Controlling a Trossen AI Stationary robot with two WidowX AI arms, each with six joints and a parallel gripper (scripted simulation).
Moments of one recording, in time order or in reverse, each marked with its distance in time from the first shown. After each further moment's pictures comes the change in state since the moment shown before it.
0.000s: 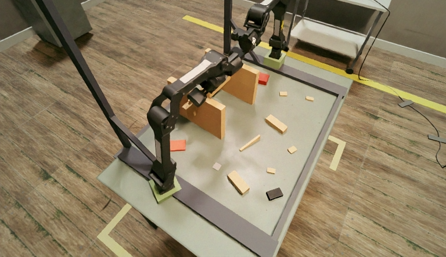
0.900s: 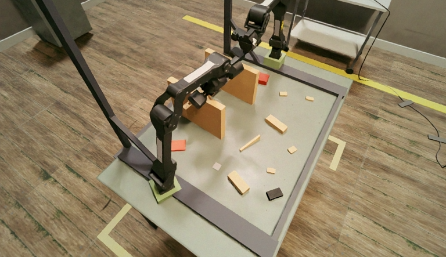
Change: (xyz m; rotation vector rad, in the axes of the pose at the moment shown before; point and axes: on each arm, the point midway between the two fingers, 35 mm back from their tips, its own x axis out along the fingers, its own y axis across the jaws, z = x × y) left arm 0.000 0.000 -0.002 0.004 -0.008 -0.007; right arm 0.014 0.004 -0.008 0.023 -0.010 0.067
